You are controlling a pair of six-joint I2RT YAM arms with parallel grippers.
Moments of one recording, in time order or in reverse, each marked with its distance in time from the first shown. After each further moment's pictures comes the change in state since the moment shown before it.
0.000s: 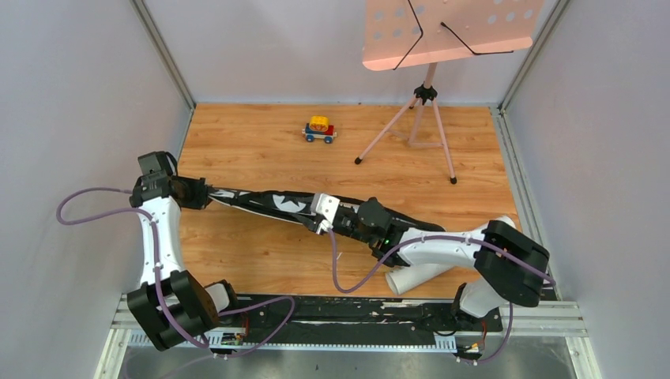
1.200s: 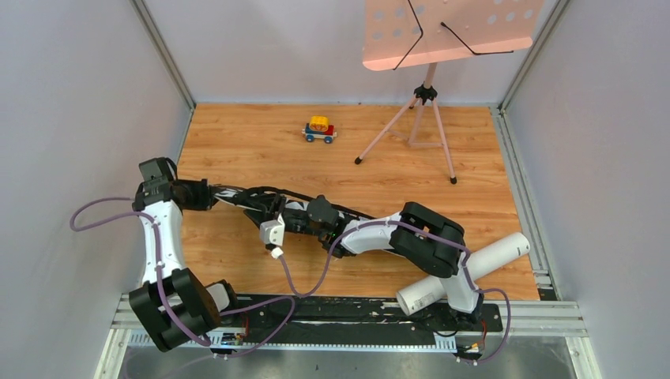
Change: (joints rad) left arm 0.019 -0.010 -0.069 0.063 0.156 -0.085; right arm 0.038 0.535 0.434 0.193 -0.187 -0.543
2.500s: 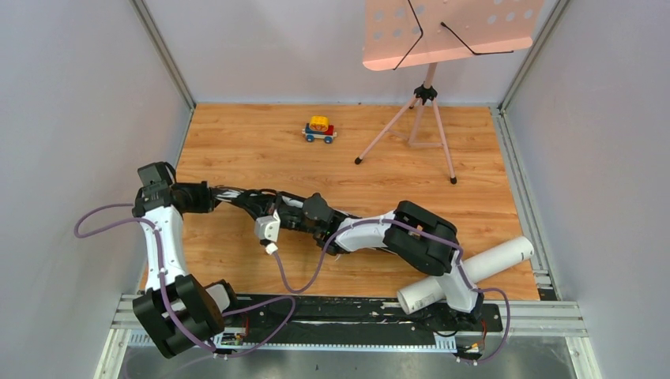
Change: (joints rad) left arm 0.032 -0.046 -0.039 0.008 0.079 -0.042; right arm -0.004 0.067 0.085 0.030 0.018 0.012
